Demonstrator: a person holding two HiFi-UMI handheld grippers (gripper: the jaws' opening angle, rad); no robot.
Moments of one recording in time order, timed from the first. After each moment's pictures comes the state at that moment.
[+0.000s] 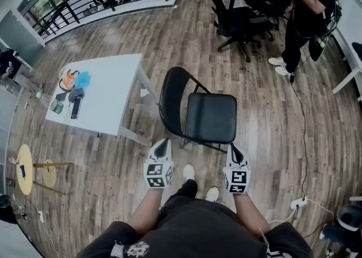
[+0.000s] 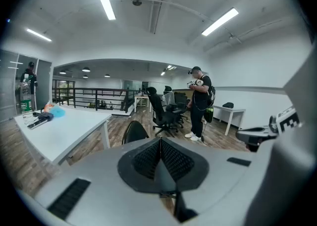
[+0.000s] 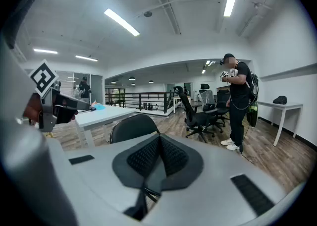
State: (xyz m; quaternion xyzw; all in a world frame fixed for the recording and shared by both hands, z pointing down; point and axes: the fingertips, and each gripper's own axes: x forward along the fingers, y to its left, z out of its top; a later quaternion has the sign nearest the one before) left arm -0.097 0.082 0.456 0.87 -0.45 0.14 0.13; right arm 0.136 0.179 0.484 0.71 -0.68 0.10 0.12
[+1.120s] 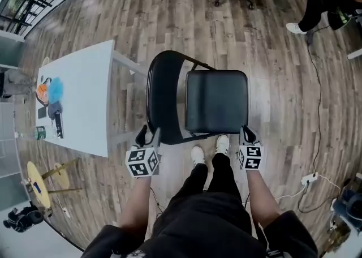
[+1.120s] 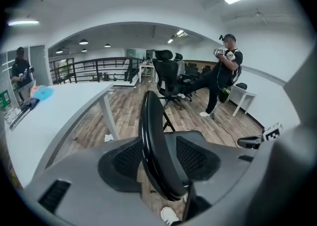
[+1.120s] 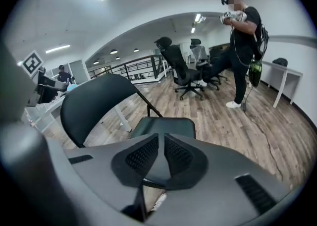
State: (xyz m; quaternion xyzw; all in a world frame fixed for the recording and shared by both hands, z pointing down) left arm -0.107 -0.158 0.587 0.81 -0.45 0.31 0.22; right arm 0.224 -0.004 0.711 0.69 -0.63 0.32 0.19
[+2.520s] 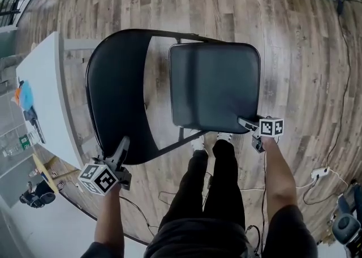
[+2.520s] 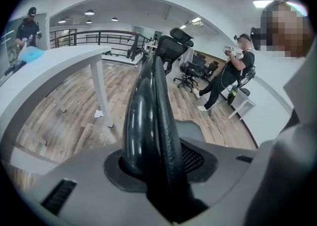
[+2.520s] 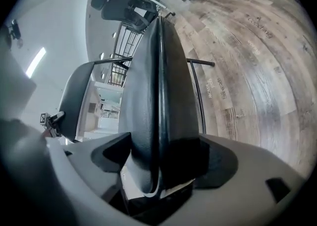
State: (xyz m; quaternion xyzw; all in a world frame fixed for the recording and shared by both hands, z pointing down) left arm -0.063 -0.202 0.707 0.78 -0.41 0.33 0.34; right arm 0.275 -0.008 1.053 0.39 -0.61 0.69 0.03
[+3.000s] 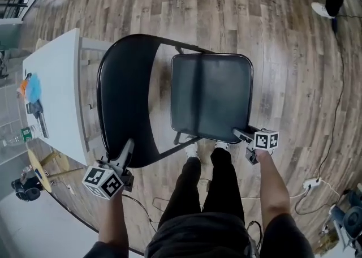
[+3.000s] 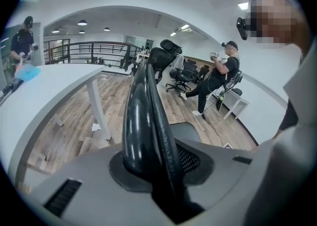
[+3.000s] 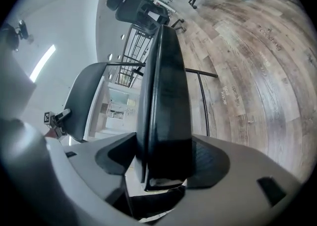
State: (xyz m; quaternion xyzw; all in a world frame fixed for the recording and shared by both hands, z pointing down) left arm -0.057 -0.202 0.643 0.82 -0.40 0.30 0.29; right arm 0.248 -0.031 0.964 0.39 -0.65 0.66 0.02
